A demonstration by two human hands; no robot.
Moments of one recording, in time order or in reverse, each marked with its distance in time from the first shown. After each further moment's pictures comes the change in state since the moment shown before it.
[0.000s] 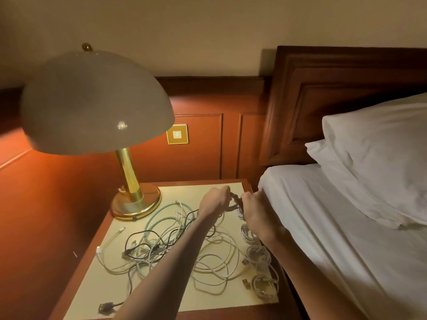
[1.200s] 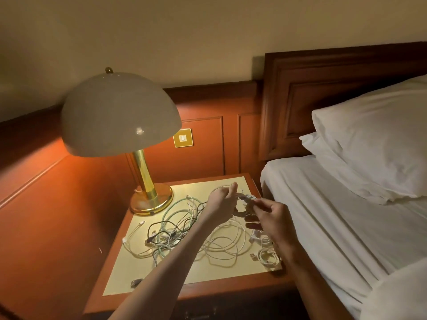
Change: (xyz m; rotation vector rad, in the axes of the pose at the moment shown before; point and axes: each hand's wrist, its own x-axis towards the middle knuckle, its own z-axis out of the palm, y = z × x) left_hand -0.100 0.002 -0.025 -0.086 -0.031 0.271; right_hand -0.100 -0.016 -0.013 1.077 0.156 0.424
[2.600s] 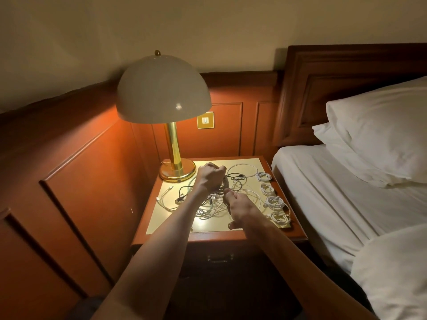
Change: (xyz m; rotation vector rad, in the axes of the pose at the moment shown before) left_hand -0.071 -0.028 -0.083 -0.085 0.196 -0.191; right_hand -0.143 -0.075 0.087 -0.113 -0.390 0.198
